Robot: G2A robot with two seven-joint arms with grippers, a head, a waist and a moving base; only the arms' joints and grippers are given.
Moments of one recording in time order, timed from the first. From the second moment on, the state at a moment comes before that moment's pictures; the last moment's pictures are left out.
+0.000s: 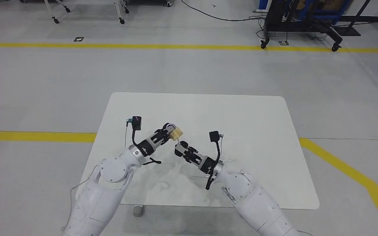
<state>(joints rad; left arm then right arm) 1.32 -1.19 -1.21 -1.52 -0.14 -0.19 -0.52 -1.35 -1.35 0.97 -1.38 -0.10 -0.52 0.29</state>
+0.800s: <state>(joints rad) 1.31 -1.18 -1.22 -1.52 -0.10 -0.22 -0.58 -1.37 -1.33 1.00 -1.42 -0.12 -0.50 0.35</state>
